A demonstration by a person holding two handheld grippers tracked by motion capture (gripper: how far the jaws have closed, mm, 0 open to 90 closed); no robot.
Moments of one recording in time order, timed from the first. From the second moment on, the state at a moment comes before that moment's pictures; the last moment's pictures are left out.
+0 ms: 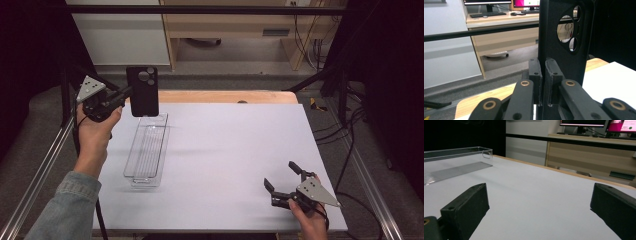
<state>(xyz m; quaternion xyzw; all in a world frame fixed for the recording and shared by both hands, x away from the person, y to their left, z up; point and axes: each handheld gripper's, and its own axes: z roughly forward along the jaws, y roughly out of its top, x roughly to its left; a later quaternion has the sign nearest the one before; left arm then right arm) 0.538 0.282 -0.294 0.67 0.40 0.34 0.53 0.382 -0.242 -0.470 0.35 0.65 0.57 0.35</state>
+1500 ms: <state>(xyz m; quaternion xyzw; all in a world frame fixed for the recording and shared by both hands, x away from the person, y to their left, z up) 0.590 0.268 -0.342 0.67 0.43 0.33 0.50 0.375 -0.233 -0.470 0.33 0.65 0.59 0.34</state>
